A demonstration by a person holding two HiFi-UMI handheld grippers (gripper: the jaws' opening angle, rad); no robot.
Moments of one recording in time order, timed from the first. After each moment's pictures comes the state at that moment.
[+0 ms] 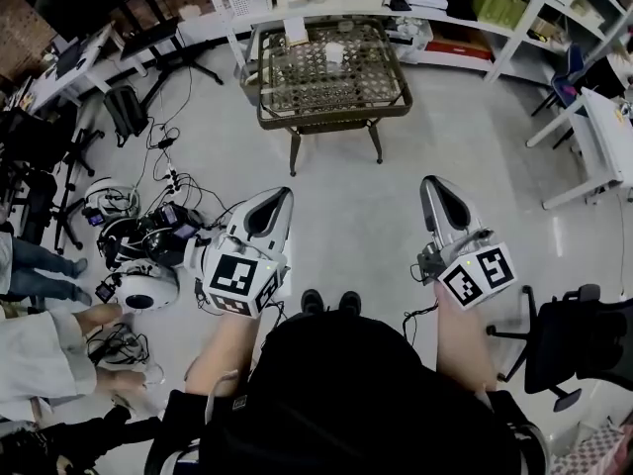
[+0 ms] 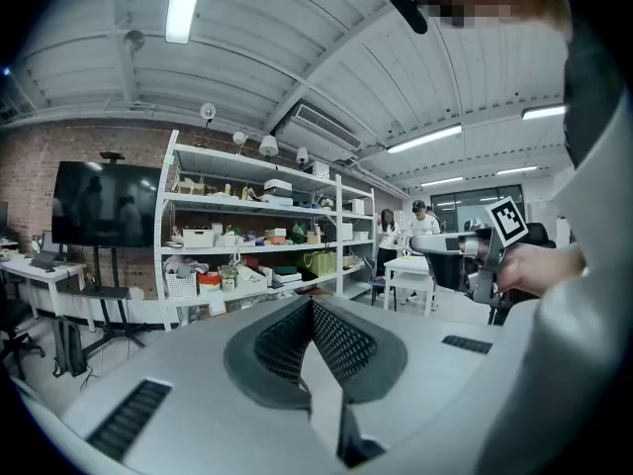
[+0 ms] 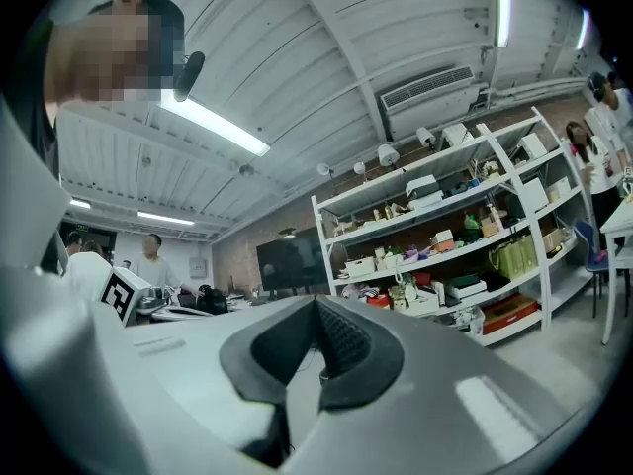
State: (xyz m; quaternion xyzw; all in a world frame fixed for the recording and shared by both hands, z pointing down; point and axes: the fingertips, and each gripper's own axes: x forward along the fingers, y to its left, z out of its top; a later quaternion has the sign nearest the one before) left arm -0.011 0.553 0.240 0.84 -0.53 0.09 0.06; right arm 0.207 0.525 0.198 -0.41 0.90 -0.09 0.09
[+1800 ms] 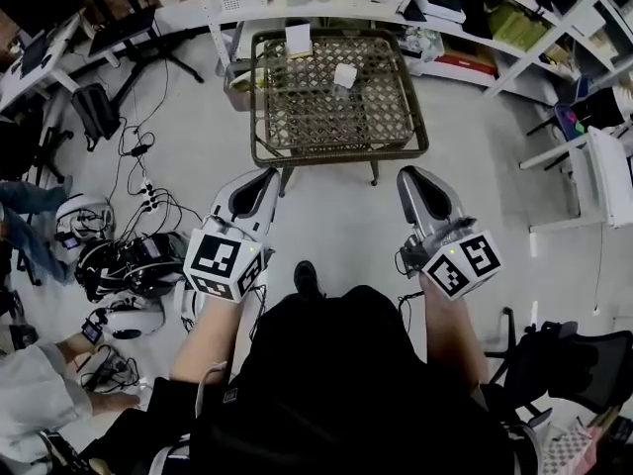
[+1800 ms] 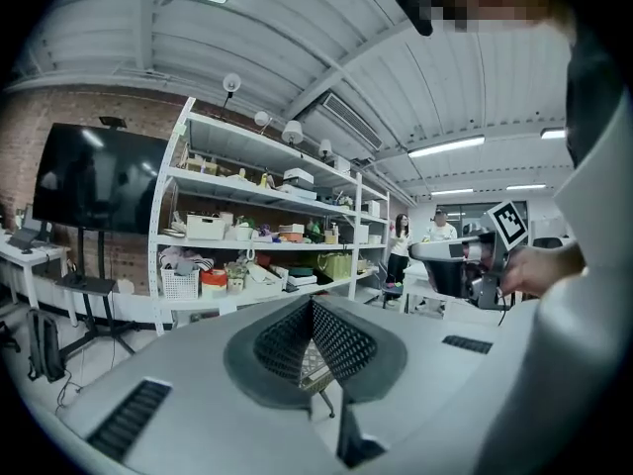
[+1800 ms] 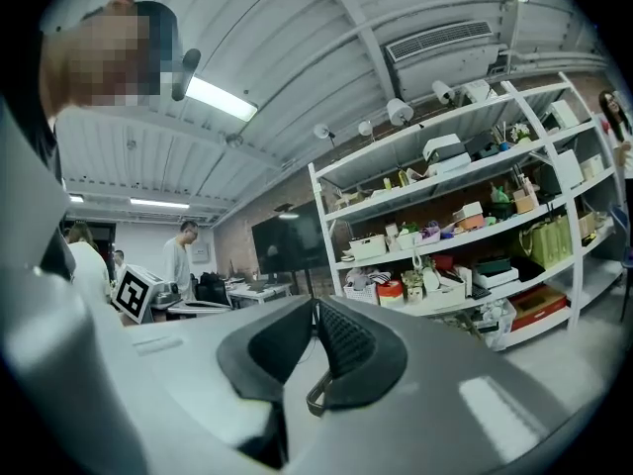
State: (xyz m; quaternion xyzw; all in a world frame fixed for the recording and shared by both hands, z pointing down) left arm -0.126 0.308 0.267 0.85 -0.52 0.07 0.09; right arm 0.071 0.290 0.223 -0.39 0.91 -0.11 0.04
